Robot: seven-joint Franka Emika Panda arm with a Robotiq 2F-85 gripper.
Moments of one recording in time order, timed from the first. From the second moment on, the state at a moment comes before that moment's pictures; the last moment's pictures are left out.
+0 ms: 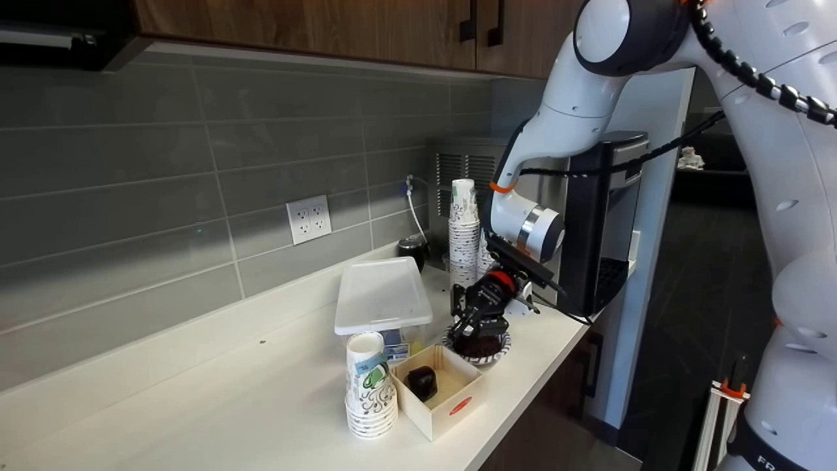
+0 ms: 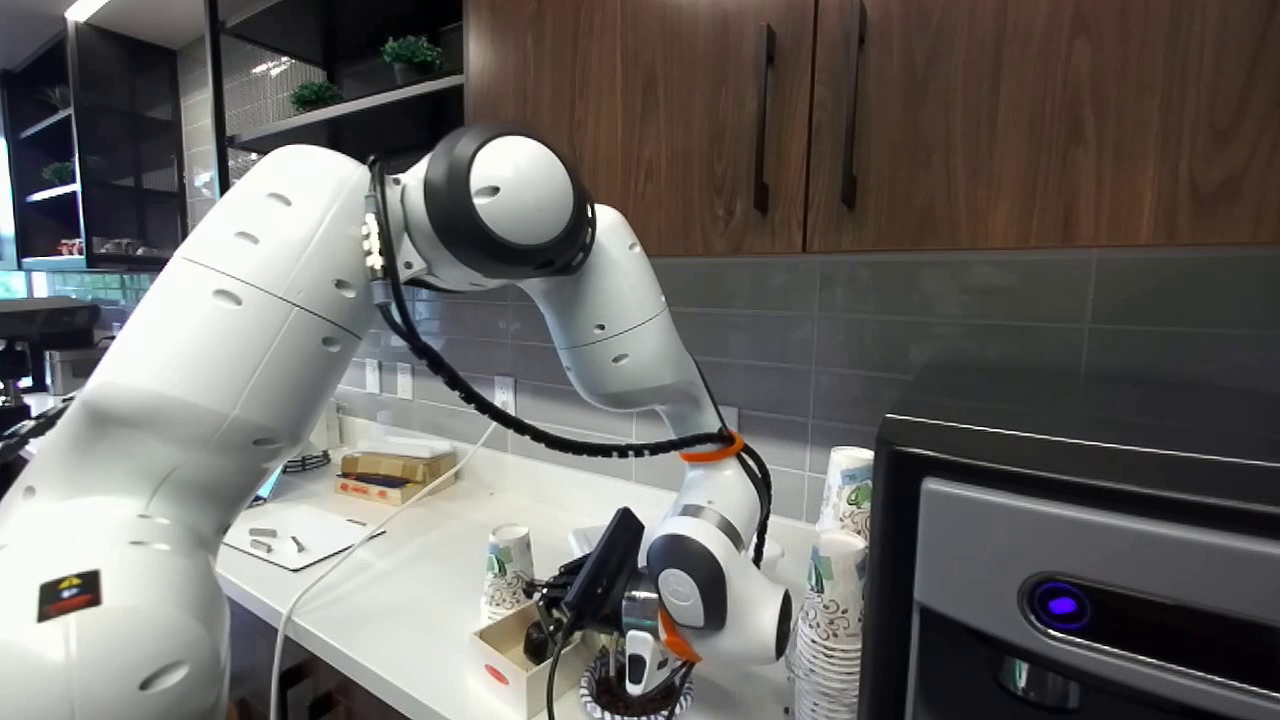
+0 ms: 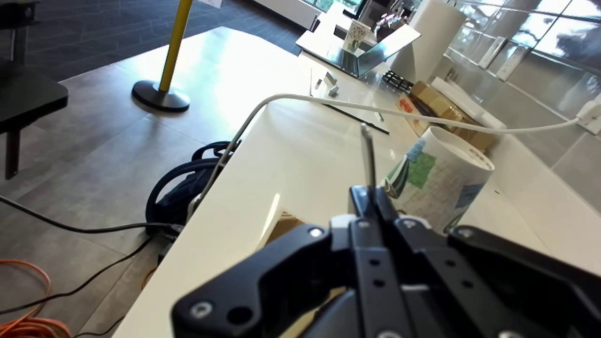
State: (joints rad) arm -0.22 0.49 -0.18 -2.26 1.11 1.51 -0.13
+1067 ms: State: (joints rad) arm -0.21 0.49 -0.24 -2.25 1.11 1.54 0.15
